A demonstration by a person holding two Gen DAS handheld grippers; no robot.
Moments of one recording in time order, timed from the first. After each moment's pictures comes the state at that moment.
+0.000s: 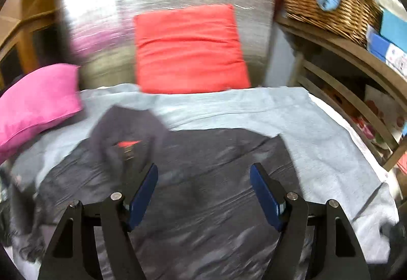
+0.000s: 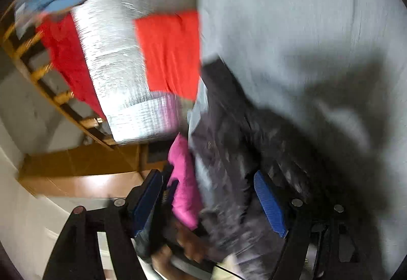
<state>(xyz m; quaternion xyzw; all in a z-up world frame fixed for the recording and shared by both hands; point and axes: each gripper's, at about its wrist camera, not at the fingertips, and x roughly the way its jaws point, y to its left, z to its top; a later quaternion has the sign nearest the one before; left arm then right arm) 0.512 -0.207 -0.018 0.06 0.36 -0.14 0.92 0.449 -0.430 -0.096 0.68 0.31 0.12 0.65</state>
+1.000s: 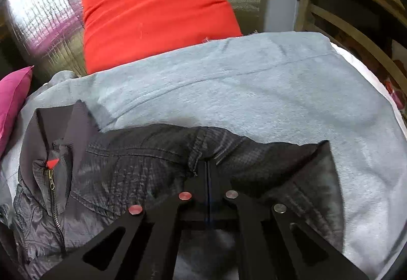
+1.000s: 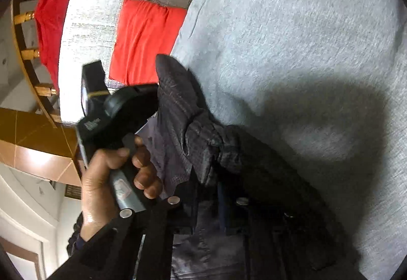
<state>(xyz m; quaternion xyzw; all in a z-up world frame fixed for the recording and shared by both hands) 0.615 -0.310 -0.122 0.14 0.45 -0.13 0.87 0.517 -0.396 -0.128 0.55 0.37 0.04 0.75</state>
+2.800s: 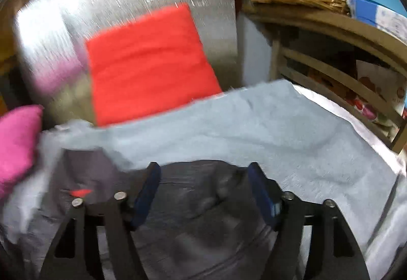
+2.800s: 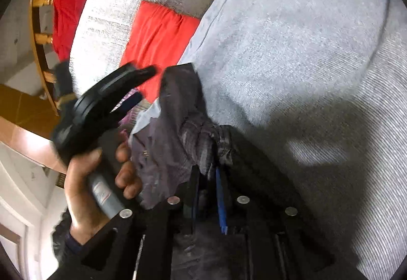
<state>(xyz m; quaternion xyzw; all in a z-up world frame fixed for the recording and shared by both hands) 0.541 -0.289 -0.036 0.14 0.32 -0.19 0.92 0.476 -0.405 -0.119 0.52 0.35 0.05 0.78</state>
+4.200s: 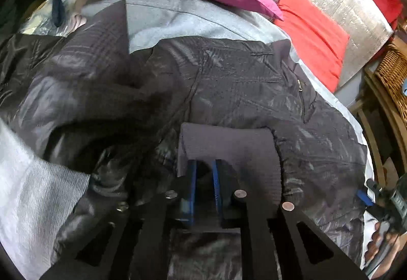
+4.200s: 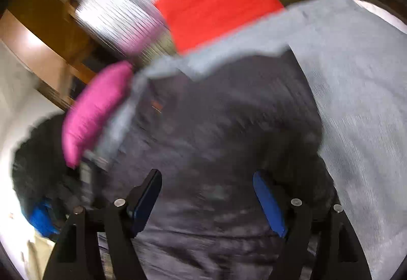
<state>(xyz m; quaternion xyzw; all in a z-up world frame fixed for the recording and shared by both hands) 0.455 0.083 -0.109 -0.18 0.46 -0.01 0.87 0.572 -0.321 -0.077 0.28 0.47 0.13 0.83</state>
